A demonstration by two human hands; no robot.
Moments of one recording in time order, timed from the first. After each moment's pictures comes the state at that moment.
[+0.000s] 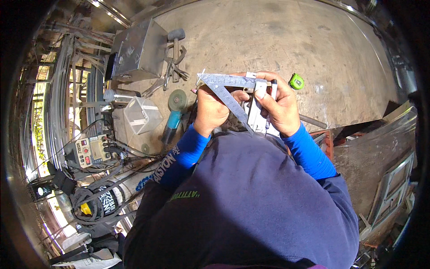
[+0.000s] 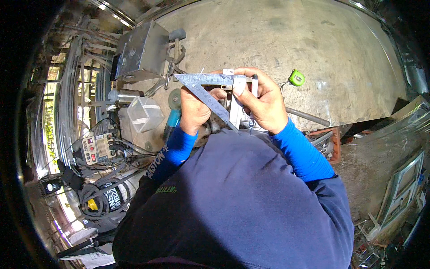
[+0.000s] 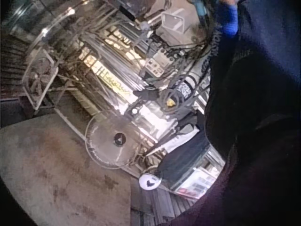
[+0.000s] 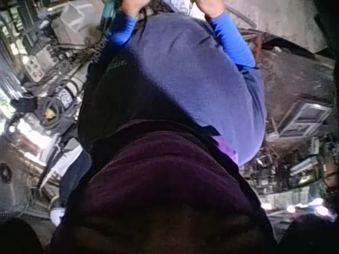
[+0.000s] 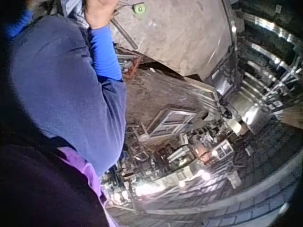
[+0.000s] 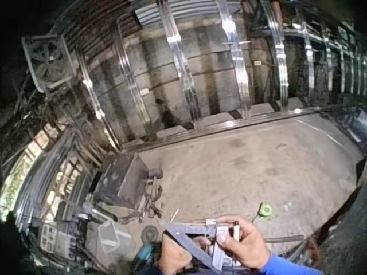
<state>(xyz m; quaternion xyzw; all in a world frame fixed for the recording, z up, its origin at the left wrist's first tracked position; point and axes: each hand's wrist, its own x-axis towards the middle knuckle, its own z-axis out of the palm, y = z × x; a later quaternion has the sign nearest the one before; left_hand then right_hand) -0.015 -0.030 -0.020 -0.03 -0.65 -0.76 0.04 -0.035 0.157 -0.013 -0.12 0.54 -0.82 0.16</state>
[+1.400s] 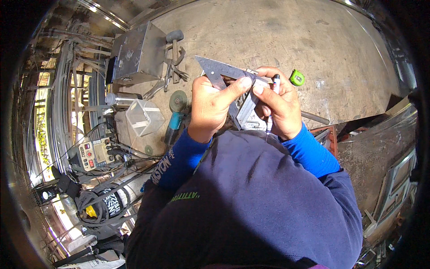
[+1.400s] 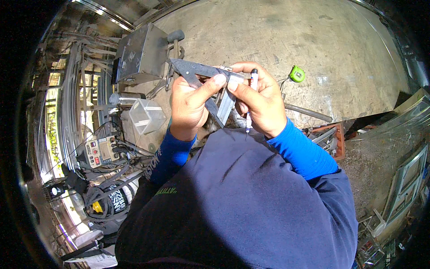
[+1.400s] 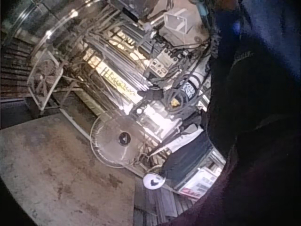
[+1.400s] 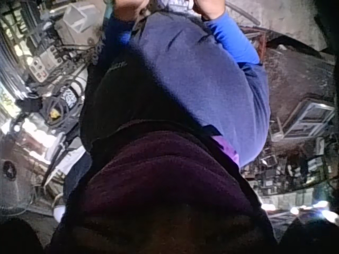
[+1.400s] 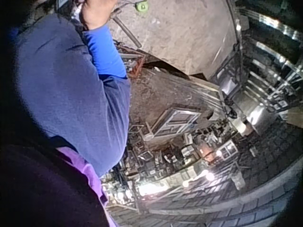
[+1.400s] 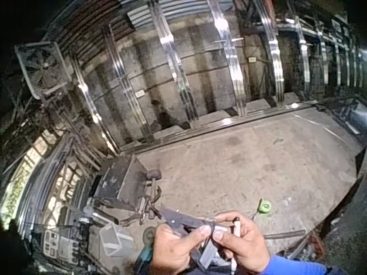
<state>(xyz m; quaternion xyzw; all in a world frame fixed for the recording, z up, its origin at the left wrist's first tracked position) -0.016 -0.019 0.021 -0.01 -0.58 -0.82 -0.01 -0.030 0.154 0.003 -0.04 0.43 -0.88 0.20</state>
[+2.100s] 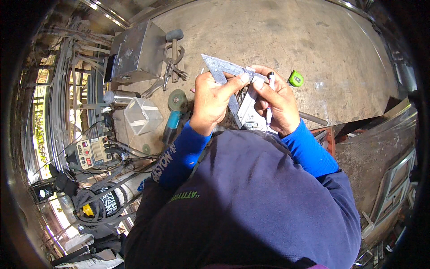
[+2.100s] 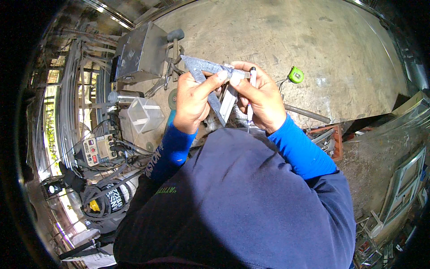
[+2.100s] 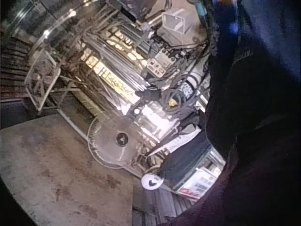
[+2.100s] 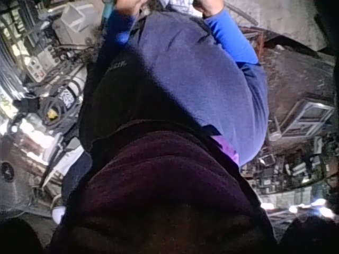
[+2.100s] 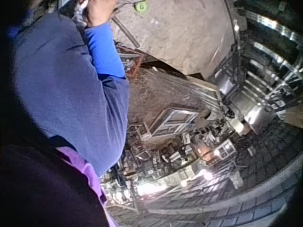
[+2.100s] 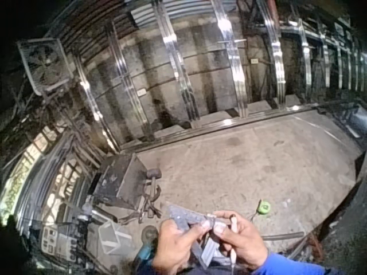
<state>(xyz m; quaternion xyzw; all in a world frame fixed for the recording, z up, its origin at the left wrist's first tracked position) -0.024 -0.018 0.008 0.04 -0.59 -0.81 0.00 -0.038 0.150 -0.005 0.00 0.43 -0.87 0.23</state>
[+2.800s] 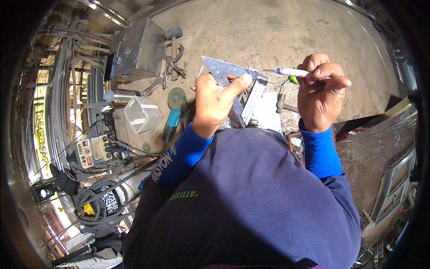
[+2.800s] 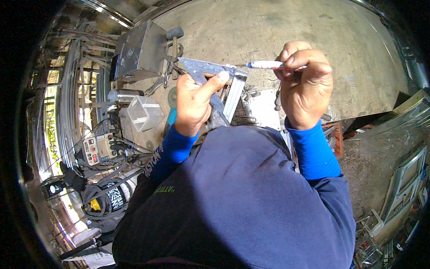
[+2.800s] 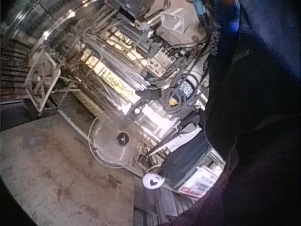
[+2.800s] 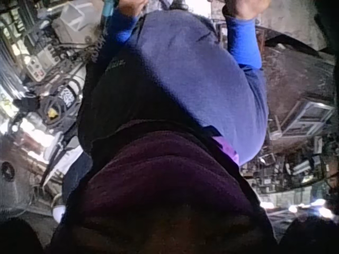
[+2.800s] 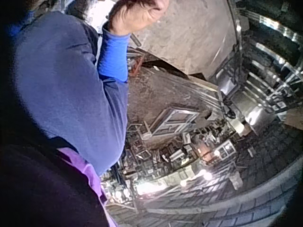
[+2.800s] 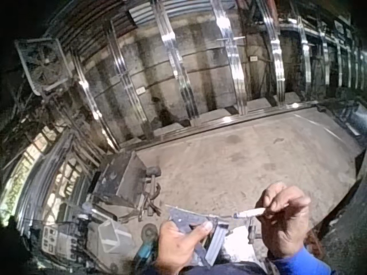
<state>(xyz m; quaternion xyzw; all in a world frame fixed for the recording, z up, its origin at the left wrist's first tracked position) -0.017 -0.011 0.008 0.03 -0.63 -0.78 0.03 -0.065 0.199 0.004 -0.23 0.43 -0.86 -0.14</state>
